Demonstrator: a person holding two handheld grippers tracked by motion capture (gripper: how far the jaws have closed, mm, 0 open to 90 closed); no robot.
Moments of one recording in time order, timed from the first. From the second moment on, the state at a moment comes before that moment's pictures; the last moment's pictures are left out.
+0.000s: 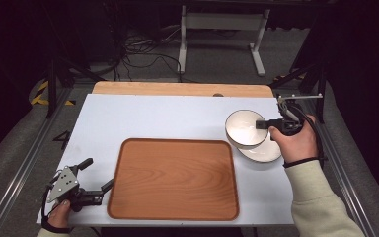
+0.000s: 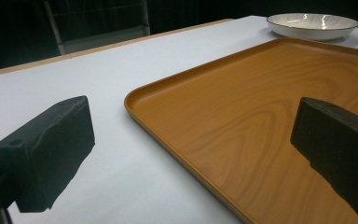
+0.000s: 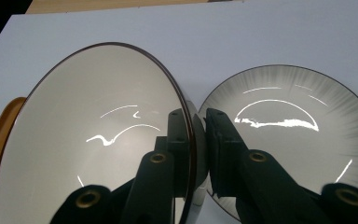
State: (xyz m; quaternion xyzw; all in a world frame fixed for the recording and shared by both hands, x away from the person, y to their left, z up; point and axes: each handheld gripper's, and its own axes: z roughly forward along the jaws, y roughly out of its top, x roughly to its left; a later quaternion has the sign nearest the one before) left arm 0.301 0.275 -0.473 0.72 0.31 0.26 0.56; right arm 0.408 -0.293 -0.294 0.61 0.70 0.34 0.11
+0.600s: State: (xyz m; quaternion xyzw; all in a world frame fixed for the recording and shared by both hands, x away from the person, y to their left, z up) left arm 0.301 0.275 -0.473 0.72 0.31 0.26 0.56; right arm 0.398 -0.243 -0.290 0.57 0.74 0.35 0.08
